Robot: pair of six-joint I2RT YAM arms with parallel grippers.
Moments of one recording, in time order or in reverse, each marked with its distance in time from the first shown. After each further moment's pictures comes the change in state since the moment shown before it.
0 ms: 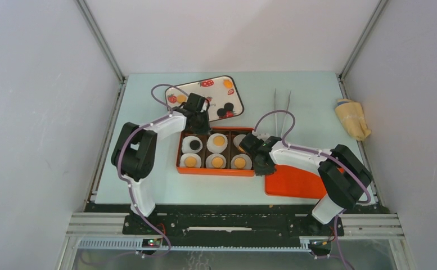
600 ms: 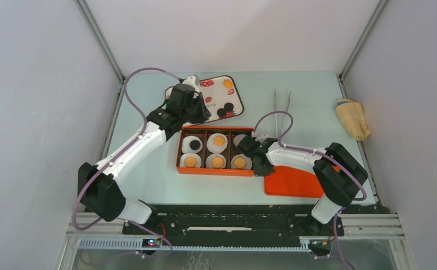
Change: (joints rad) left arm -0.106 -0.451 -0.025 -0.031 -0.105 0.008; right arm 0.022 0.041 0.002 0.000 0.058 0.049
